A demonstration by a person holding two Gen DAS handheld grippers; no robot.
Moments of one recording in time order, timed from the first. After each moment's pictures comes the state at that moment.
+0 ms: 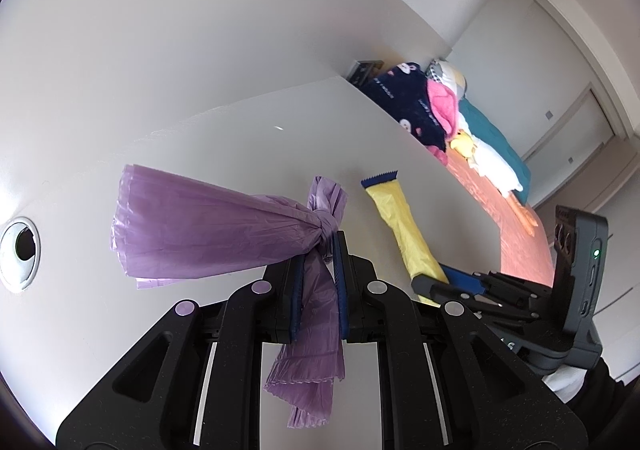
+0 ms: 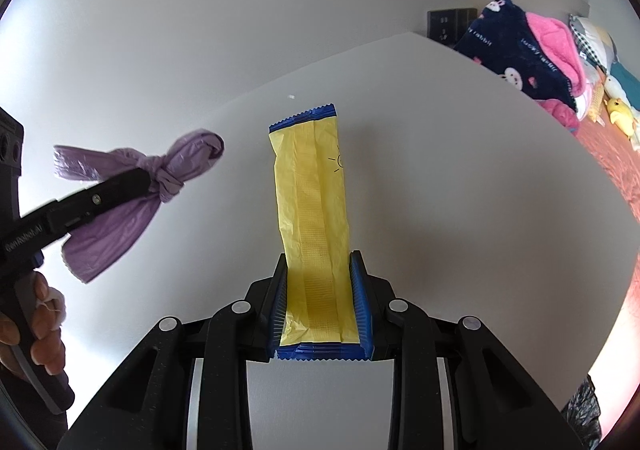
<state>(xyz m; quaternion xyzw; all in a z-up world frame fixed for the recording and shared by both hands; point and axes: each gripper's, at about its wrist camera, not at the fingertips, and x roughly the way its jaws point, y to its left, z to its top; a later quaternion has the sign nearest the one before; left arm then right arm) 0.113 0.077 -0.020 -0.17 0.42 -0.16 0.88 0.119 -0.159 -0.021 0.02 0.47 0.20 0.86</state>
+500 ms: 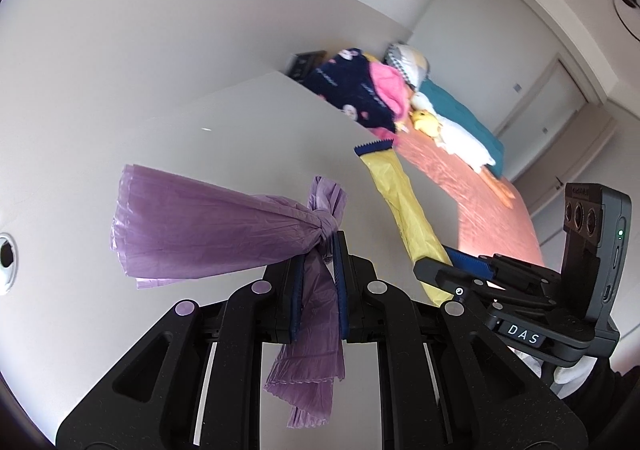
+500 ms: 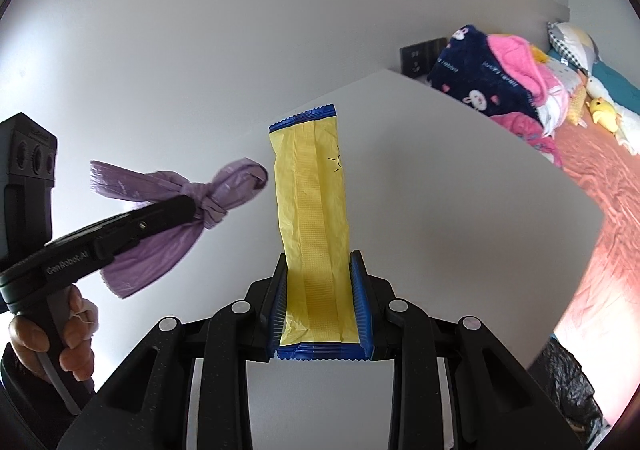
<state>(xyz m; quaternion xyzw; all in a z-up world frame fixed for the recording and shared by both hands) 0.093 0.016 0.008 -0.14 0.41 -0.23 0.87 0.068 -0.206 0.024 0.06 0.42 0.19 0.88</state>
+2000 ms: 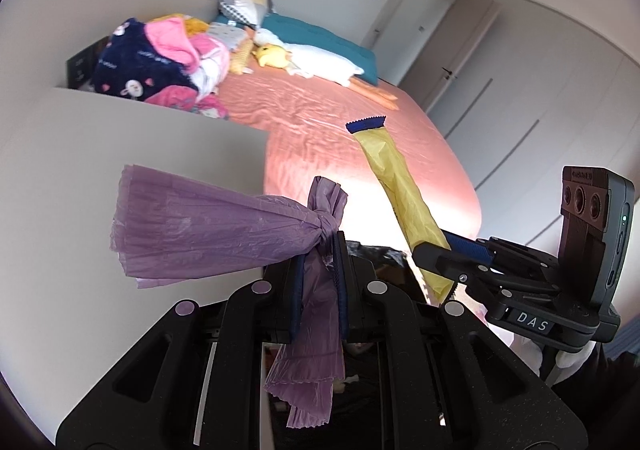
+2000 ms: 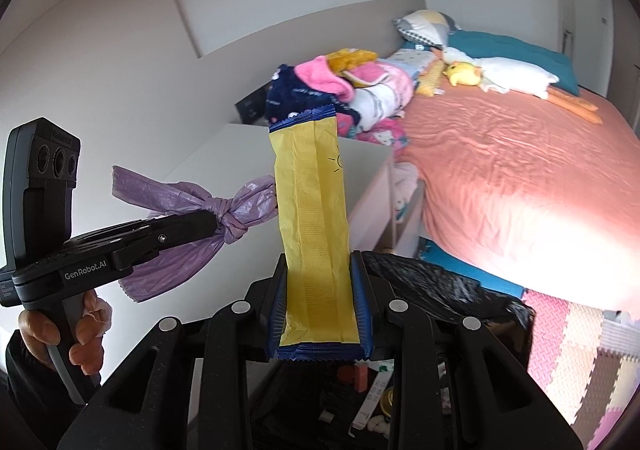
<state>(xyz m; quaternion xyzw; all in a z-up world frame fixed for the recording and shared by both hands) 0.047 -0.195 0.034 -0.02 0.41 -0.47 0.78 -0.079 -0.394 0.035 0.15 0.36 -0.01 0.92</state>
